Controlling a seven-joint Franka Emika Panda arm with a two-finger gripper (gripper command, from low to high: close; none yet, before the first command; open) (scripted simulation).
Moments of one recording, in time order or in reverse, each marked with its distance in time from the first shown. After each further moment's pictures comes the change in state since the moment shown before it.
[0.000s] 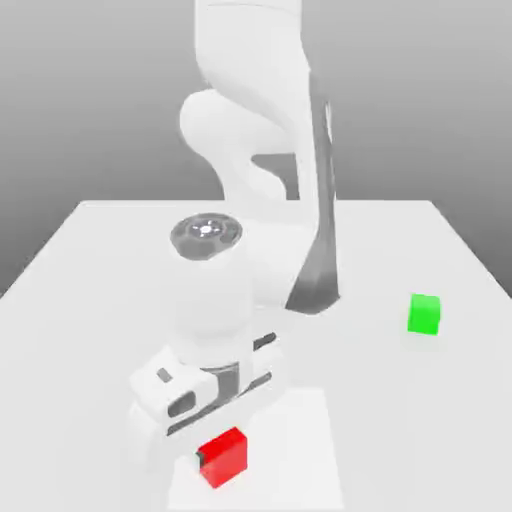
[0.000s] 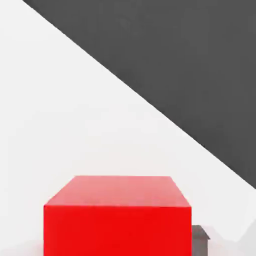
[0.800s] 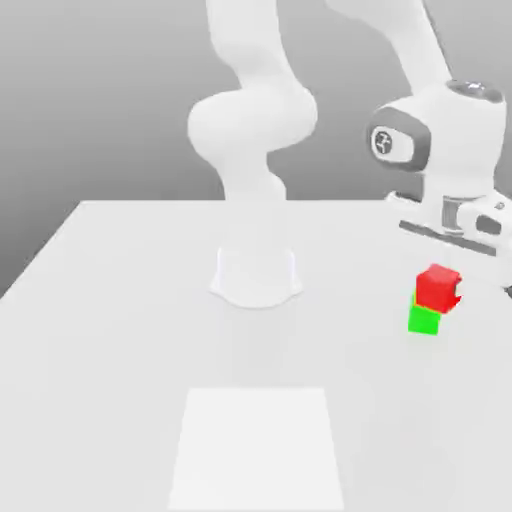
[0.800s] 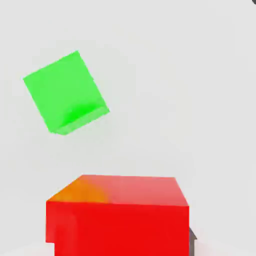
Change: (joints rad) arm 0.739 -0.492 0.407 -0.350 0.060 -0.135 -0.892
